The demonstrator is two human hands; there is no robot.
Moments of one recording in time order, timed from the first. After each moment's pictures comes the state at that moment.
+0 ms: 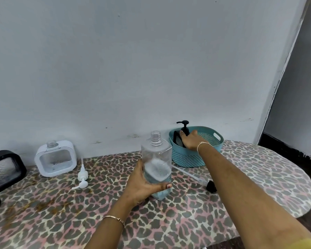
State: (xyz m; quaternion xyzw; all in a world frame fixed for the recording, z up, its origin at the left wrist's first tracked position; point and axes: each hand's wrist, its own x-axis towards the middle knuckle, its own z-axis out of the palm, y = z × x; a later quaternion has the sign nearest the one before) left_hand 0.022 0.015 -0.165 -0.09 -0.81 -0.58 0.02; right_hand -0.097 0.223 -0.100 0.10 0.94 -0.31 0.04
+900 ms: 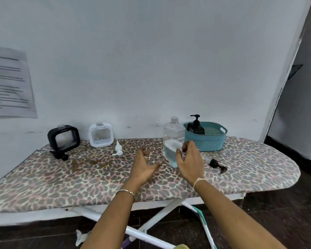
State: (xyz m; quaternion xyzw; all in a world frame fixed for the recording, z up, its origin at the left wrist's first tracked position) left_hand 0.133 -0.025 -0.152 0.05 -0.87 -0.48 0.12; right_hand 0.115 0.145 -0.143 -0.08 0.89 -0.34 -0.31
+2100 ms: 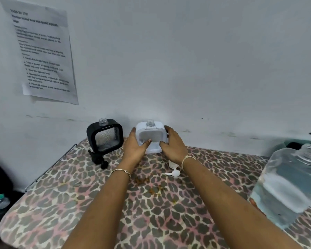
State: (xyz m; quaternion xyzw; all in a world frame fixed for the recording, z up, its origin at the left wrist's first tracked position) left_hand -0.020 -0.277 -0.162 0.19 -0.82 -0.47 0.26; right_hand -0.074 -0.138 -0.147 -0.25 0.87 -0.43 0.01
